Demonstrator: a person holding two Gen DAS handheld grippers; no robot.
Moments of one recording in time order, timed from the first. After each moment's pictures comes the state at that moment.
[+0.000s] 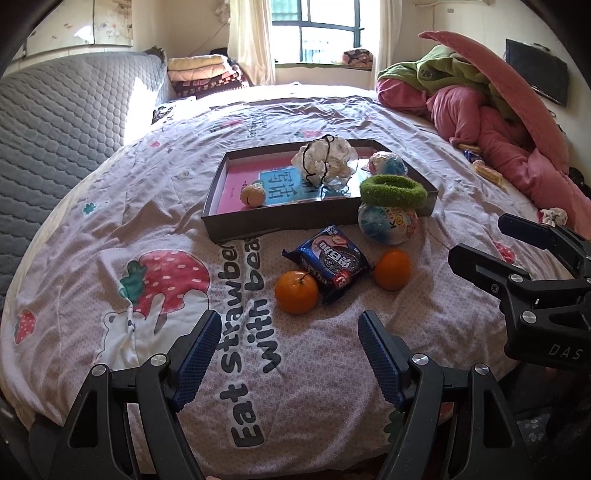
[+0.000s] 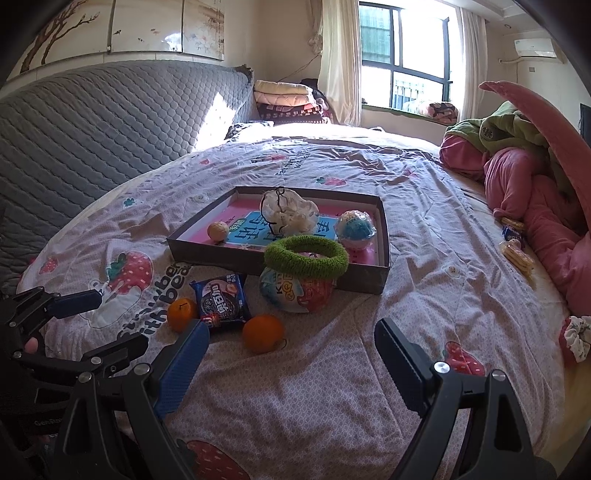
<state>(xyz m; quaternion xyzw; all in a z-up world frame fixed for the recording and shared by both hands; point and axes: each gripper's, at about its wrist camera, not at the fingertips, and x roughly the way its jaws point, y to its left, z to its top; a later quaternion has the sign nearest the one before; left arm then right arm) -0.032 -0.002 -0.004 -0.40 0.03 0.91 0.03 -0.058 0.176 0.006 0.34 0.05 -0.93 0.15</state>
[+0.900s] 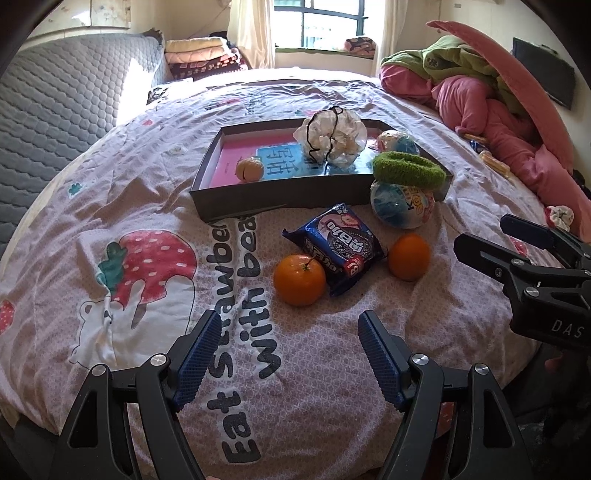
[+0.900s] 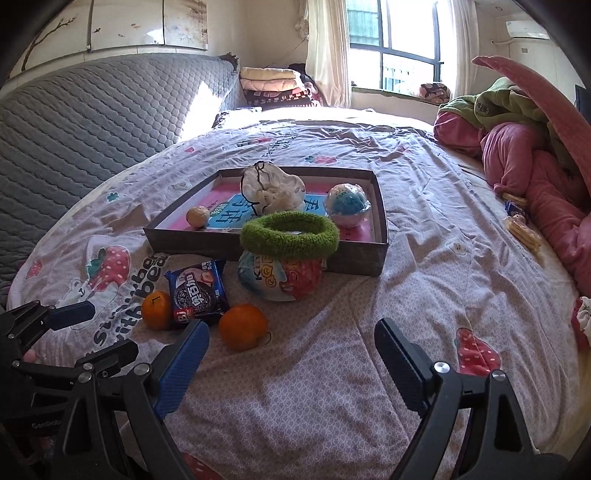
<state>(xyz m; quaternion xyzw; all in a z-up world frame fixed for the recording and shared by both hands) -0.054 -0.008 -0.035 -0.43 0.02 0.90 0.04 -0.084 0.183 -0.020 0.37 0.03 -0.92 0.14</state>
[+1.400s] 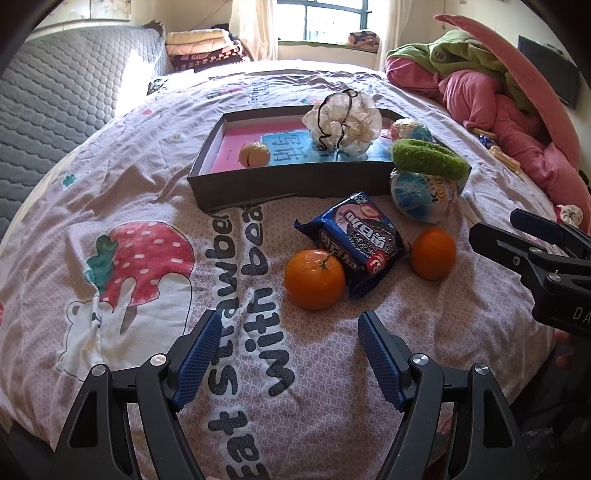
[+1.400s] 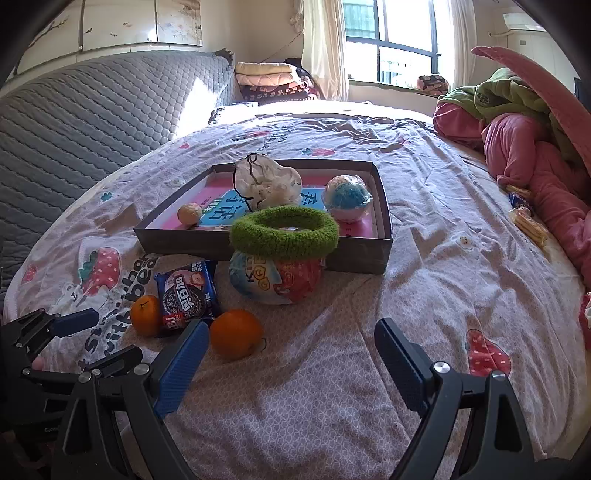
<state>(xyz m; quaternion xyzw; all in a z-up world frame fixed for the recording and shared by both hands) -0.071 -0.016 -0.054 -0.44 0.01 0.90 0.03 -0.099 0.182 -0.029 0.38 0.02 -0.91 0.14</state>
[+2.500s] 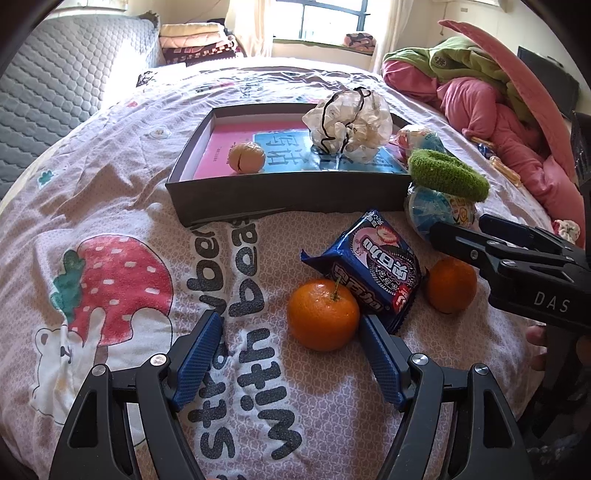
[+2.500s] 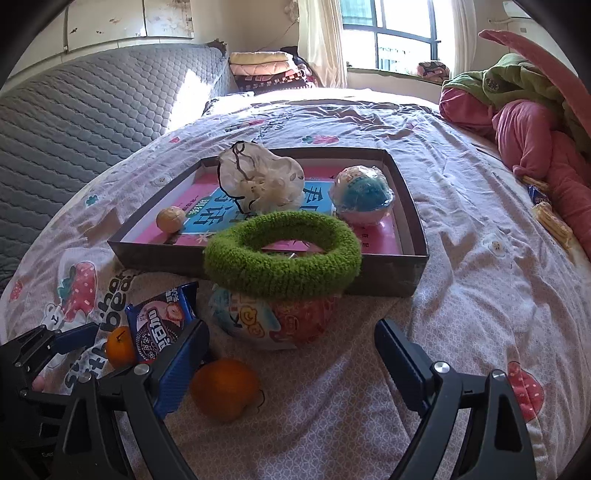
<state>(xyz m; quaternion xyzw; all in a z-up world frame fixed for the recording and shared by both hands) -0.109 -0.023 -0.069 -0.44 -0.02 0.89 0.06 -0.150 0.166 -0.051 0.40 0.01 -0.90 0.14</state>
